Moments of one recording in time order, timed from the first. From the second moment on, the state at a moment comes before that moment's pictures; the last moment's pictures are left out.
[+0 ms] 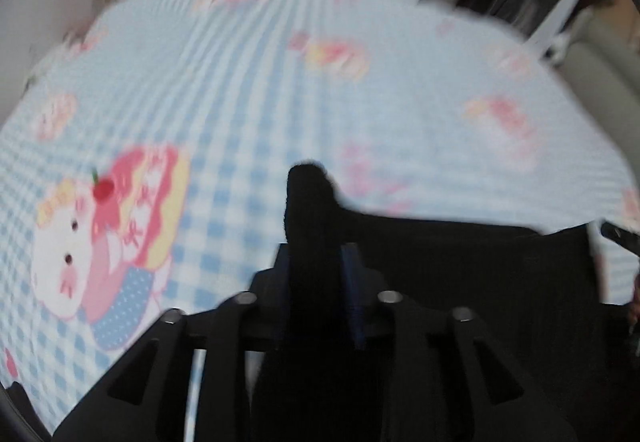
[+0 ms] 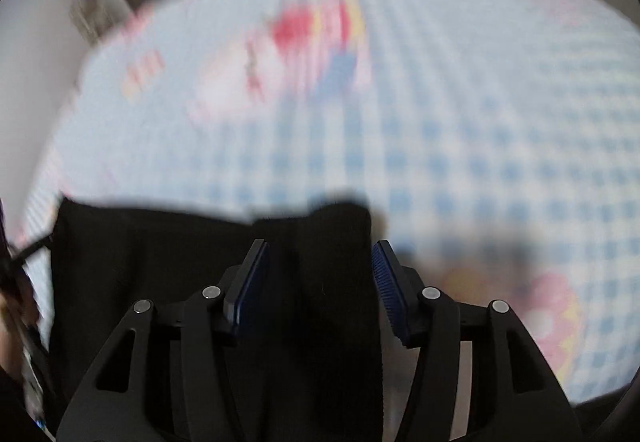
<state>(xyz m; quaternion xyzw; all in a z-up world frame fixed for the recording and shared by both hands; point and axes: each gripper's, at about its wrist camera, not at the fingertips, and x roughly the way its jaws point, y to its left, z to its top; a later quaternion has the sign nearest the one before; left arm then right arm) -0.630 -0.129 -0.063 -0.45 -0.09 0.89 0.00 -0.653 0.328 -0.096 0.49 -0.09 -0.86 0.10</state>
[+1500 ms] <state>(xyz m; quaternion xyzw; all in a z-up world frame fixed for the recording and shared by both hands) -0.229 0.033 -0.123 -0.55 -0.19 0.78 0.22 -0.109 0.294 -0.140 0.56 -0.14 -0.79 0.22</state>
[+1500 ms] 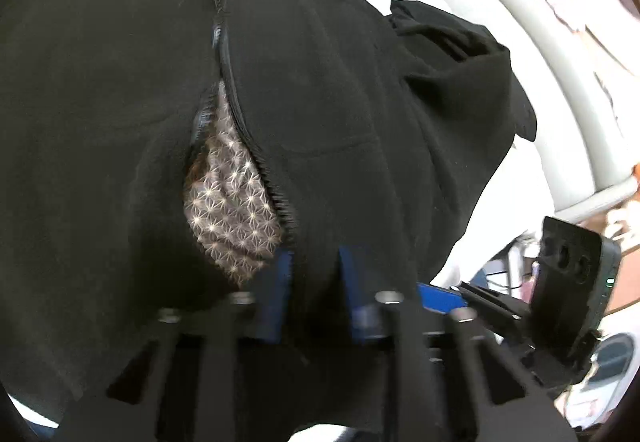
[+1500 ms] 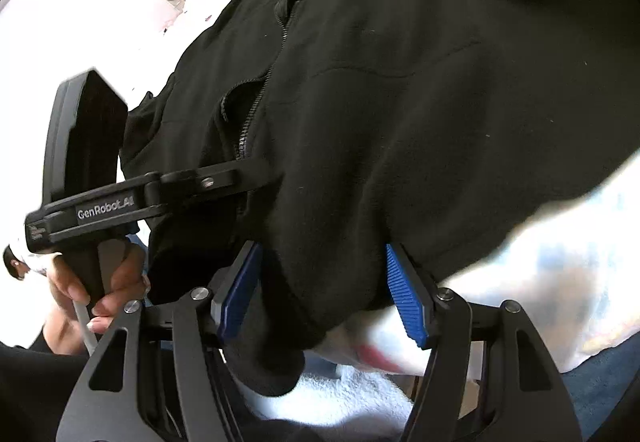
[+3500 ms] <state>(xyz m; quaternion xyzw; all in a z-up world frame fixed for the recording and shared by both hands) -0.202 -0.074 -0.089 -0.50 -0.24 0.82 0.14 -0.221 0.295 -0.022 0.38 -0.10 -0.84 0.39</state>
